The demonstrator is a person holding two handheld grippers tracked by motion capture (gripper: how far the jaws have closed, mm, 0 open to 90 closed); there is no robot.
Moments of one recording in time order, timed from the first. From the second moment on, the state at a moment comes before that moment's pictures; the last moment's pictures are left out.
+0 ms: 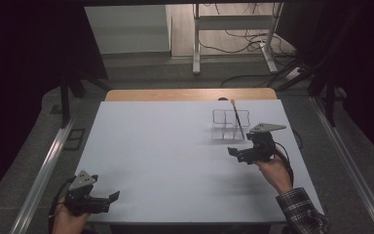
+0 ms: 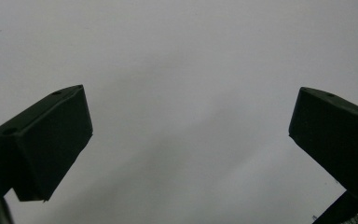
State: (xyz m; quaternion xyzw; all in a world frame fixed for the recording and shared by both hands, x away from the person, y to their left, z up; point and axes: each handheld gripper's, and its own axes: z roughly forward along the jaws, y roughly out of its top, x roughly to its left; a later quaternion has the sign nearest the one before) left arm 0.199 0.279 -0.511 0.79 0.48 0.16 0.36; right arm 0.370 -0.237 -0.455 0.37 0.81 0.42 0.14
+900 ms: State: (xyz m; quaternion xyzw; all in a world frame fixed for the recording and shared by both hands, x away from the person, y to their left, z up) left arm 0.199 0.279 -0.511 0.79 0.47 0.16 0.37; right arm 0.337 -0.241 -0.467 0.37 0.83 0.41 0.13
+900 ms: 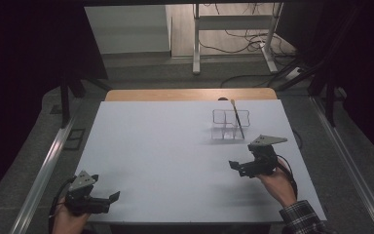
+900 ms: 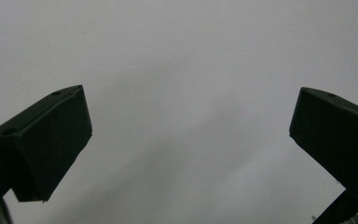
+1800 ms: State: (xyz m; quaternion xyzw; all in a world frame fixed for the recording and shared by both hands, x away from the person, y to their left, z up) left arm 0.199 0.278 -0.512 0.79 0.47 0.15 0.37; right arm 0.307 -0.254 -0.467 0.37 0.83 0.40 0.14
